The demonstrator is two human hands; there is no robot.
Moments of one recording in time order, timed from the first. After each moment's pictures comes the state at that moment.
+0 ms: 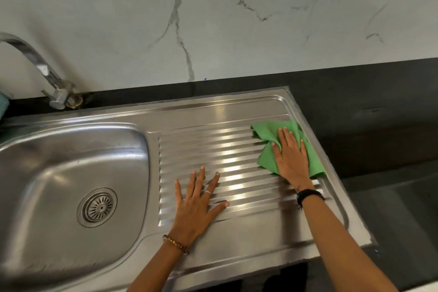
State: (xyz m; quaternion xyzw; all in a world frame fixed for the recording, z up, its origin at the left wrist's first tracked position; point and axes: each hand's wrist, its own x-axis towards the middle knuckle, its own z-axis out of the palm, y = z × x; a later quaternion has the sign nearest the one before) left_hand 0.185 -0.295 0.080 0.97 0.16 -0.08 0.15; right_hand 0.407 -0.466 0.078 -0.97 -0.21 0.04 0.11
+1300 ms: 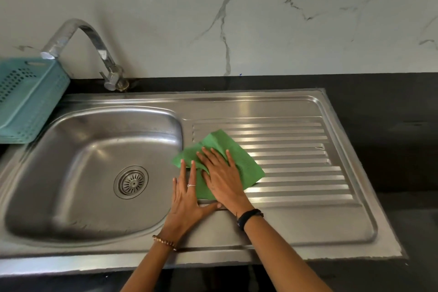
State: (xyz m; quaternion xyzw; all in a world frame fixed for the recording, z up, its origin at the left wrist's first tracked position) left_hand 0.125 -0.257 0.083 0.90 0.28 0.03 0.34; right_hand 0.246 -0.315 0.075 -0.85 -0.50 0.08 0.11
